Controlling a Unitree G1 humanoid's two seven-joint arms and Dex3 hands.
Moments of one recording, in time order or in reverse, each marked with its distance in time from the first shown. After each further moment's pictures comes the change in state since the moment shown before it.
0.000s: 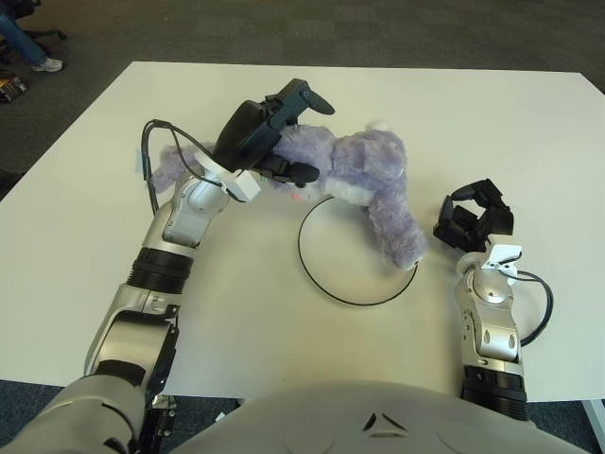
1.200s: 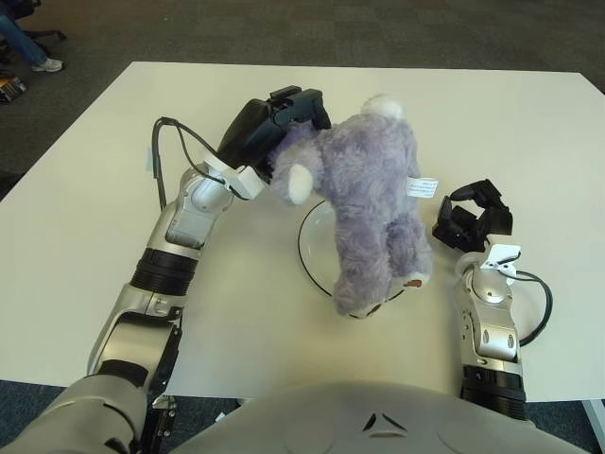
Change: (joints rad) left arm 0.001 -0.022 -0.021 -0.049 -0.060 0.069 -0.043; right arm -0.002 0.001 0.001 0.007 -0.001 -0.003 -0.006
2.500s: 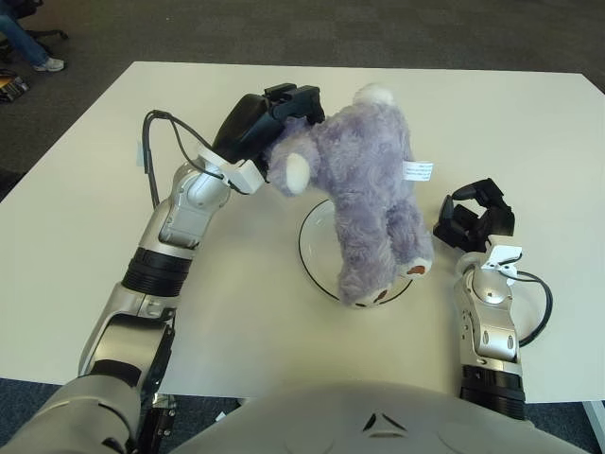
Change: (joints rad) left arm 0.000 0.038 -0.011 -0.077 0.017 0.119 -0.009; right arm 0.000 0.006 -0.003 0.004 0.004 -0.025 -0.007
